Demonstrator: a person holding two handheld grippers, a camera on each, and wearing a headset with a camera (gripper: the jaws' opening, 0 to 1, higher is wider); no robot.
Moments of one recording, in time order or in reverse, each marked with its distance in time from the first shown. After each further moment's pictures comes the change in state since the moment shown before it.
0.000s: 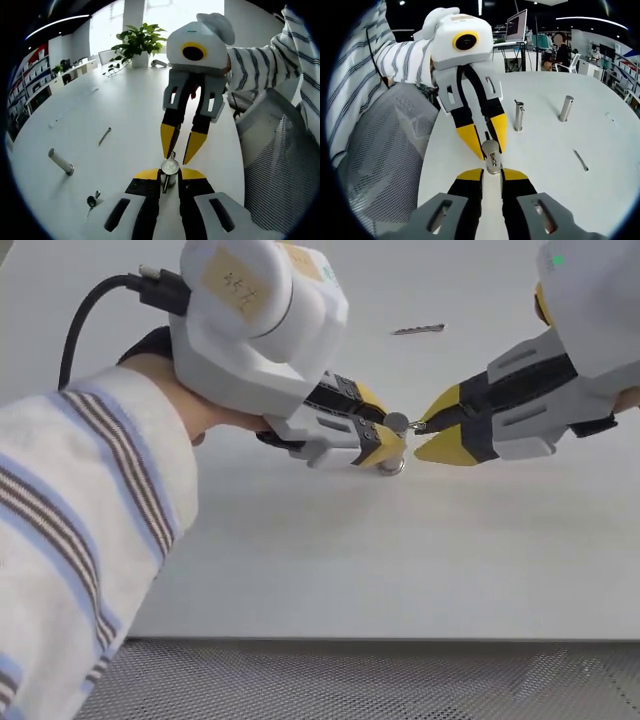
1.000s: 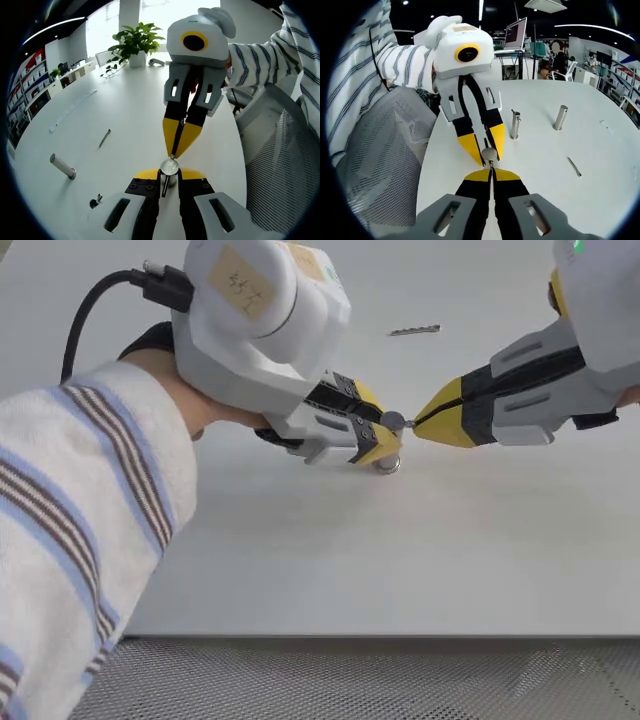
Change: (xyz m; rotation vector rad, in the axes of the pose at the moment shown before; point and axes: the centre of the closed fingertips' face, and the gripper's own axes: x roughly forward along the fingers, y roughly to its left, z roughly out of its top) left arm 0.001 -0.003 0.002 0.056 0.021 0.005; right arm -0.008 -0.001 0.012 -0.031 -0.062 -0.041
